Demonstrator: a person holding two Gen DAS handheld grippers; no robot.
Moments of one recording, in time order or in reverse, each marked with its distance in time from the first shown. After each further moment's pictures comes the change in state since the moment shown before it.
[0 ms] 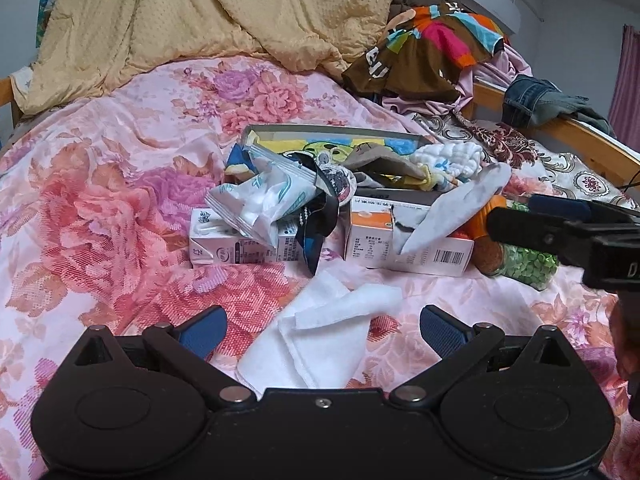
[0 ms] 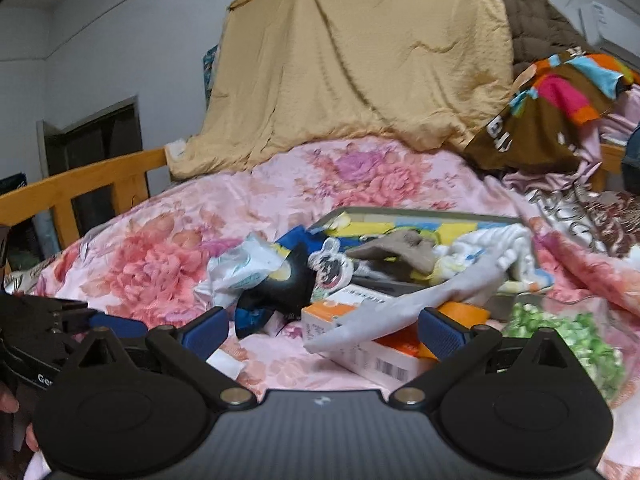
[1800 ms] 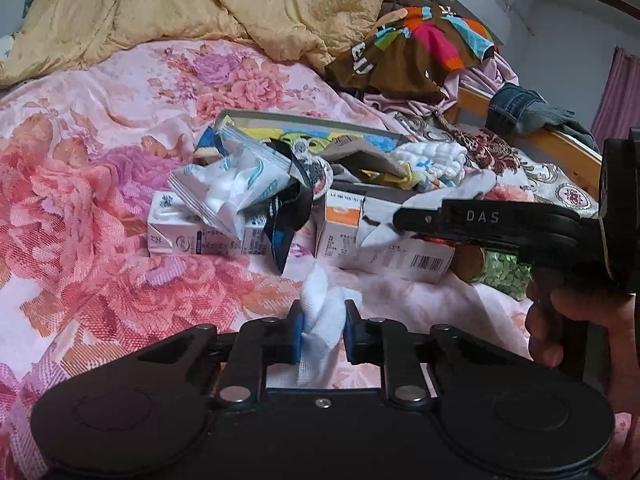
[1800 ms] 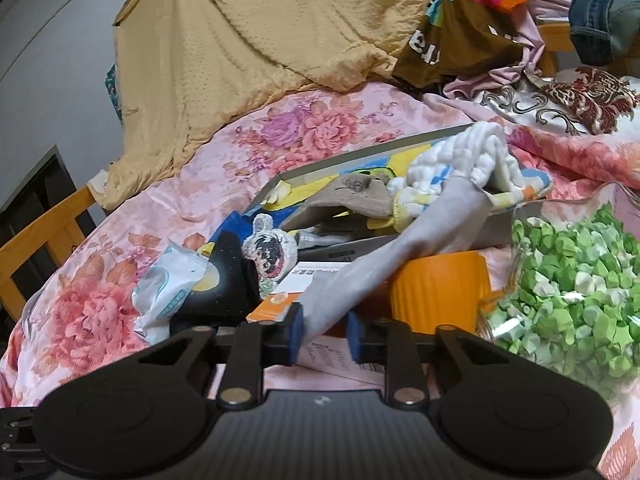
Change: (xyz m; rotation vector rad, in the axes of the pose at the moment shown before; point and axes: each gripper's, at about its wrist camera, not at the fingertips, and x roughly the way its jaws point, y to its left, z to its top) left arm 0.021 0.003 -0.002 -0.058 0.001 -0.106; right arm 0.062 -0.039 -0.007 0.345 0.077 -0.104
